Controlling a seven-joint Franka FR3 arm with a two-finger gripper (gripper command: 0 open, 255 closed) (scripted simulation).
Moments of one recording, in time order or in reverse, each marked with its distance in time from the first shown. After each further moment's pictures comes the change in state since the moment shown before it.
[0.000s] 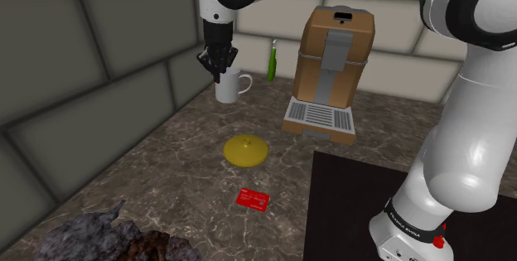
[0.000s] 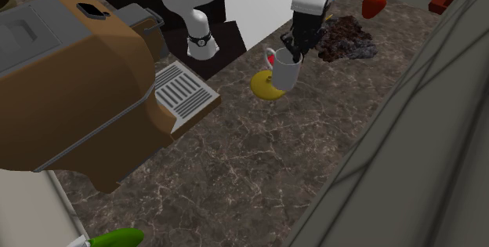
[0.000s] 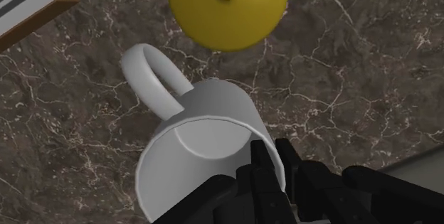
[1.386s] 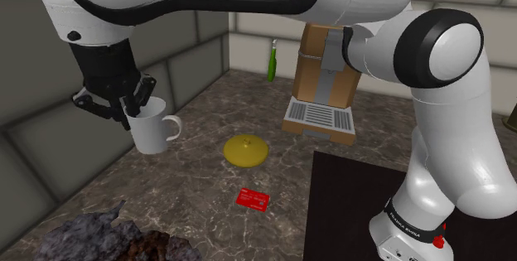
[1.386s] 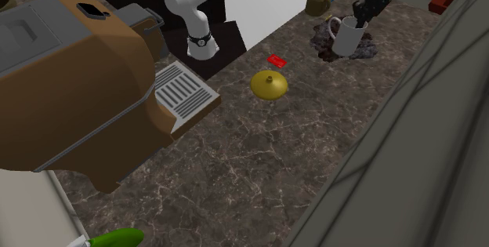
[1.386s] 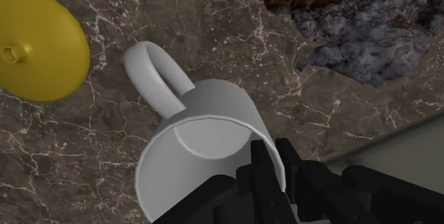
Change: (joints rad) arm 0.405 0.410 0.133 0.574 -0.190 -0.230 0.464
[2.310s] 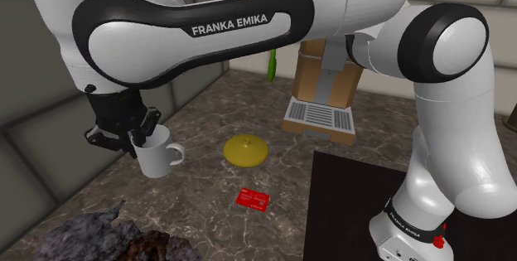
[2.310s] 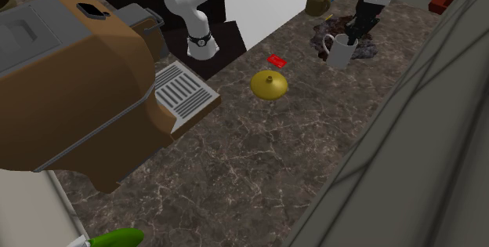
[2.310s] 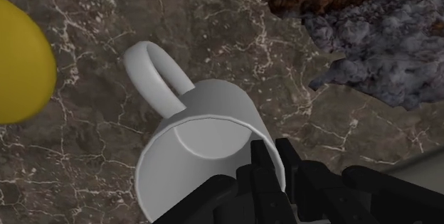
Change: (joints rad) arm -0.030 -0.032 0.002 -0.236 0.004 0.199 0.036
